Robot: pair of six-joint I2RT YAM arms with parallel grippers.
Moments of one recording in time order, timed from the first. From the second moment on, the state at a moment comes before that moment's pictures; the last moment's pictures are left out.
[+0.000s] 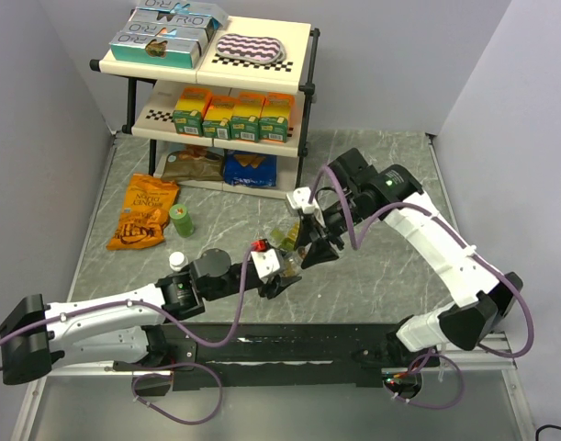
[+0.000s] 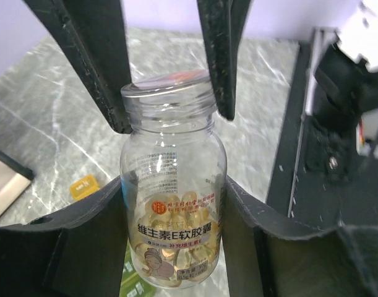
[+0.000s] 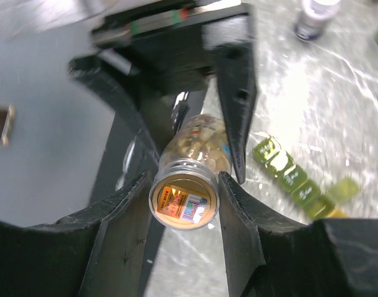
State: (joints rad) left arm -1.15 1.01 0.59 0.36 0.06 0.12; right arm 0.62 1.39 1.57 -1.29 -0.99 -0.89
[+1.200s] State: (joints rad) left arm -1.16 0.80 0.41 0.18 -0.01 0.10; right arm 0.14 1.69 1.16 -0.79 -0.32 -0.59
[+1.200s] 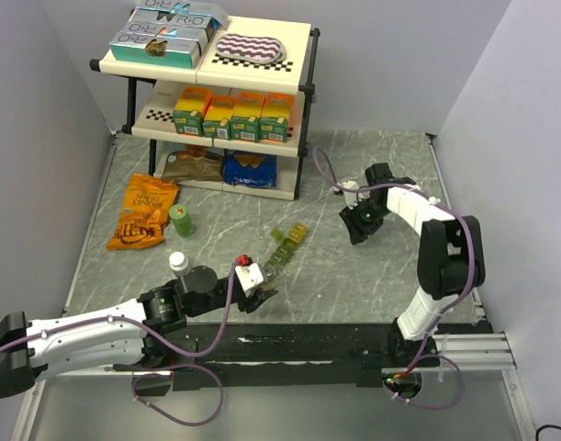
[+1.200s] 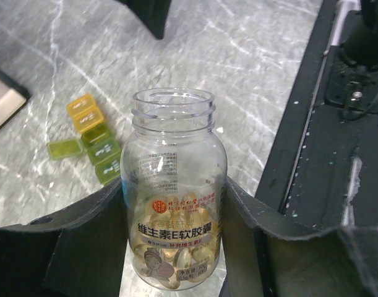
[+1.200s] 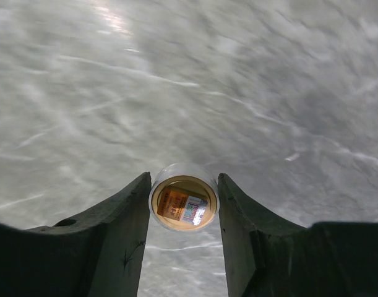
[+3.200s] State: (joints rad) left arm -1.11 0.58 0.49 -0.19 -0.22 0.22; right arm 0.51 2.08 1.59 -0.98 -0.45 -1.65
